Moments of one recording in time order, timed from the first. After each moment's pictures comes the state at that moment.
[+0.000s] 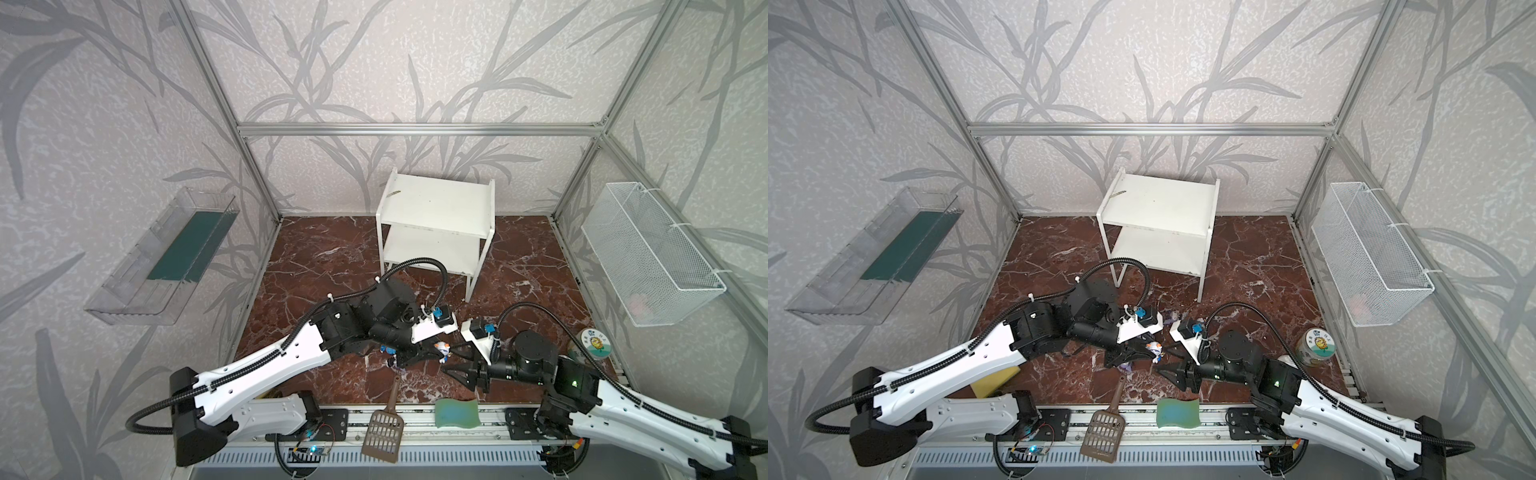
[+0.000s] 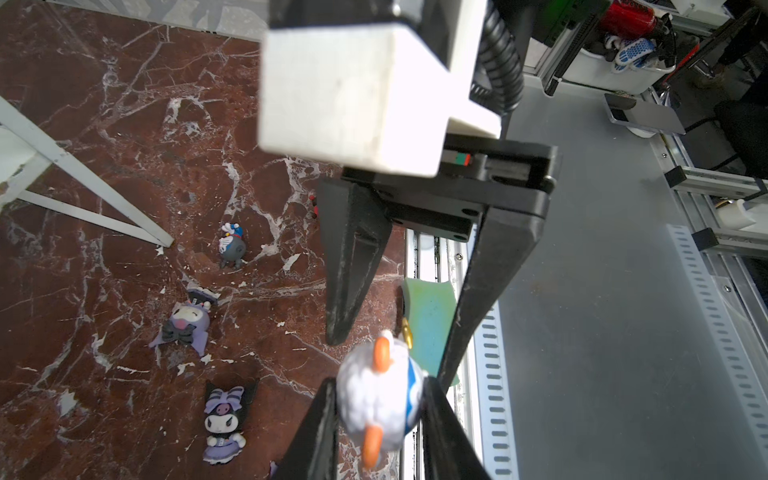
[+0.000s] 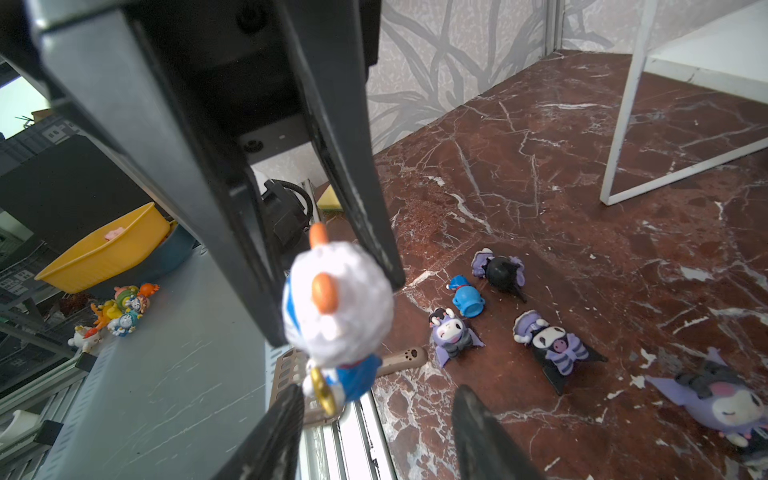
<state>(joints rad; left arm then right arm) -1.01 1.16 1.12 -0.70 0.48 0.22 1.05 0.59 0.43 -0.10 -0.30 0.30</state>
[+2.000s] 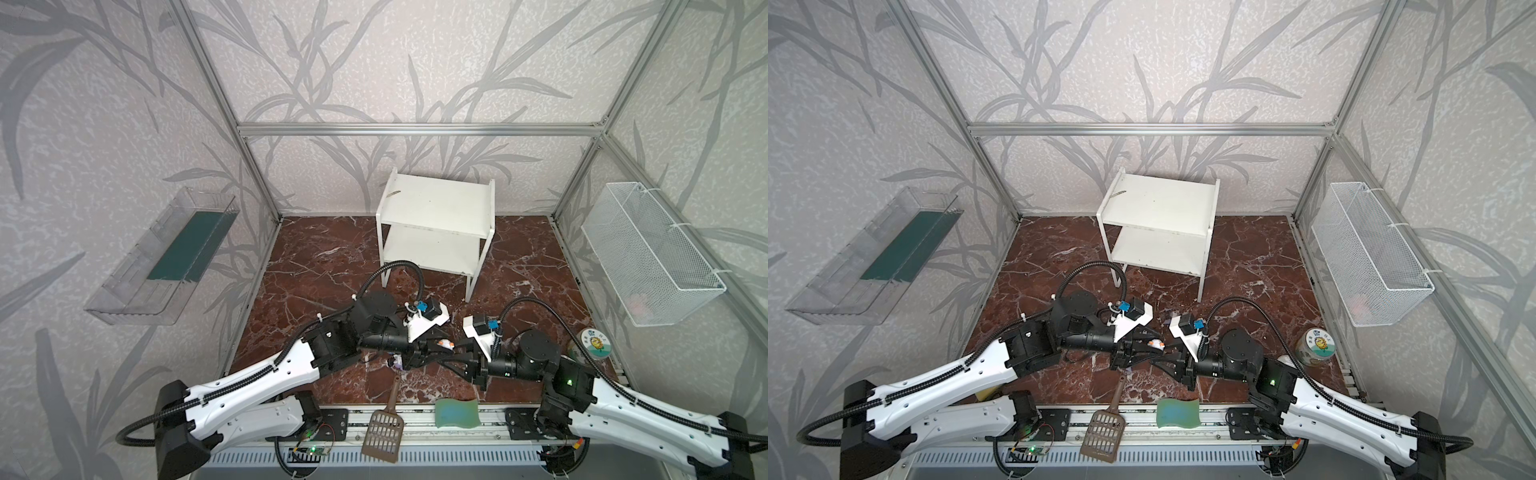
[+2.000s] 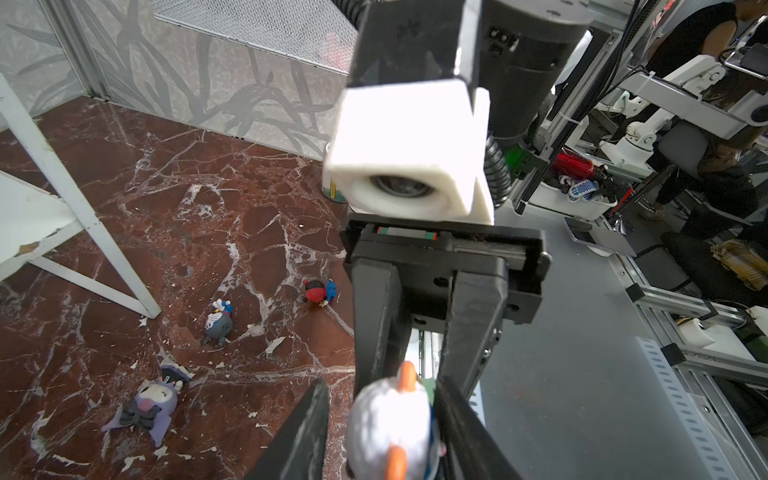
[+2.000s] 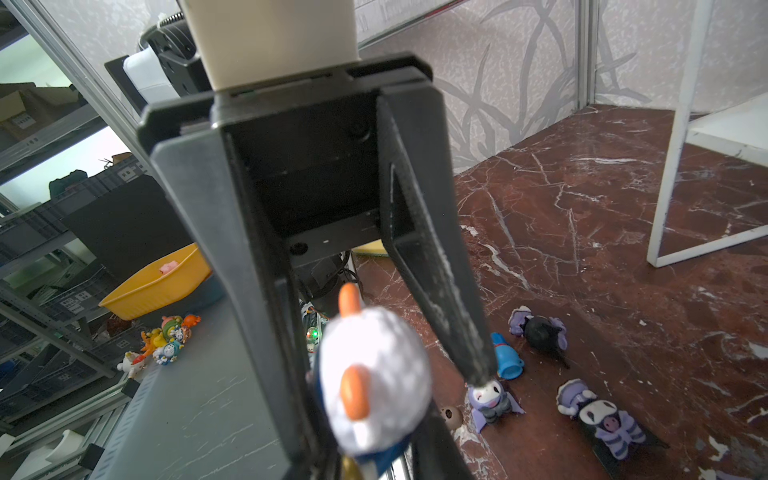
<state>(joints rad) -1.00 1.02 0.86 -0.22 0.52 -0.05 1.06 0.61 0.41 0.09 -0.34 0.36</state>
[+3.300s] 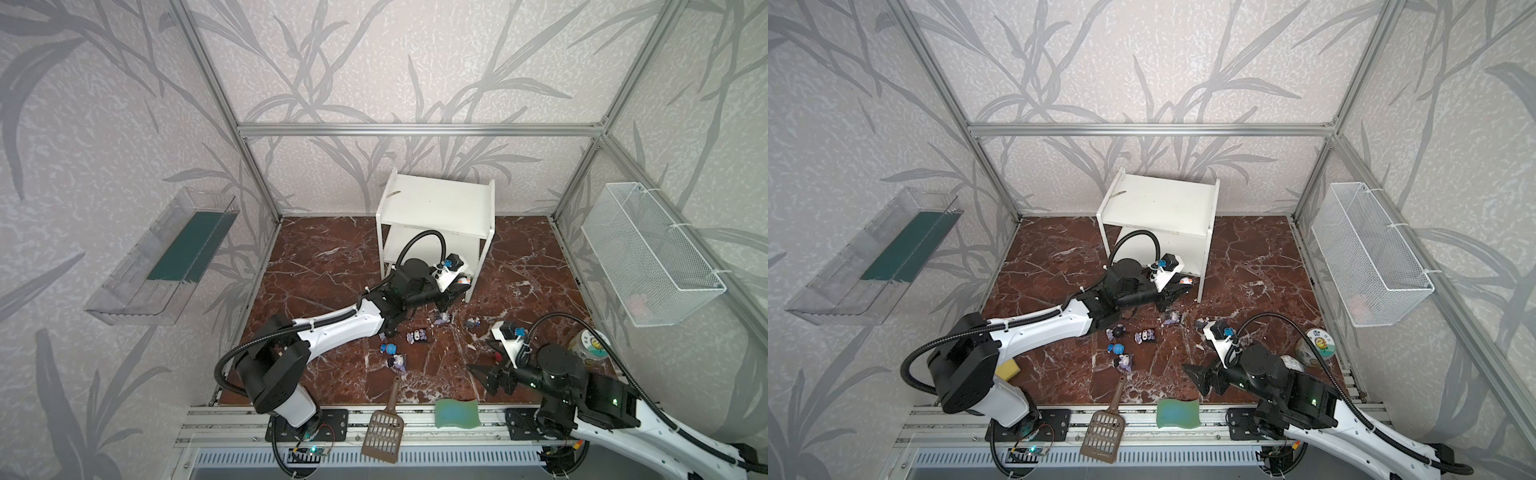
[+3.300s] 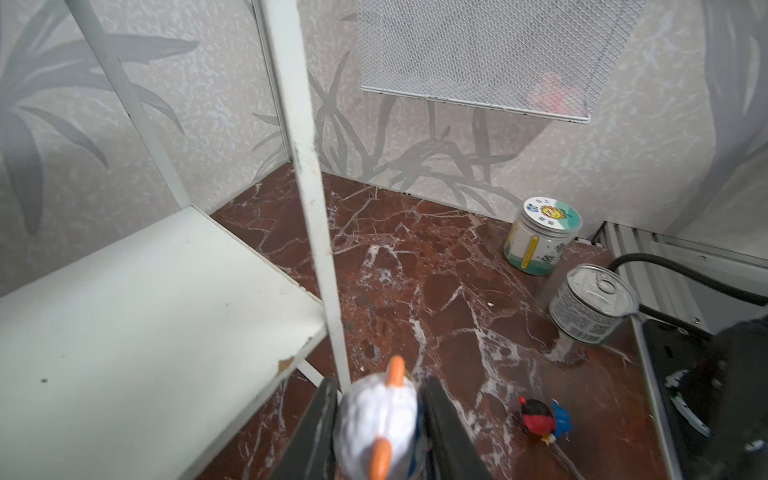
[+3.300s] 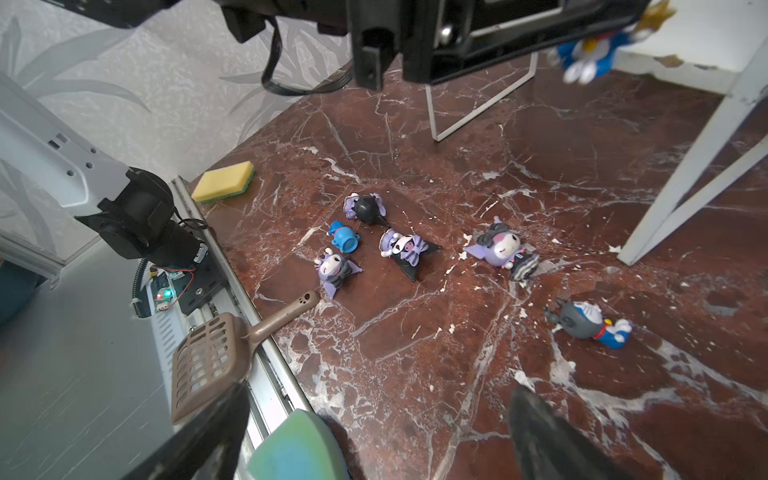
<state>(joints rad) -0.83 1.62 1.04 0.35 0.29 0.08 1.06 0.28 0.45 -0.61 0.08 0.37</state>
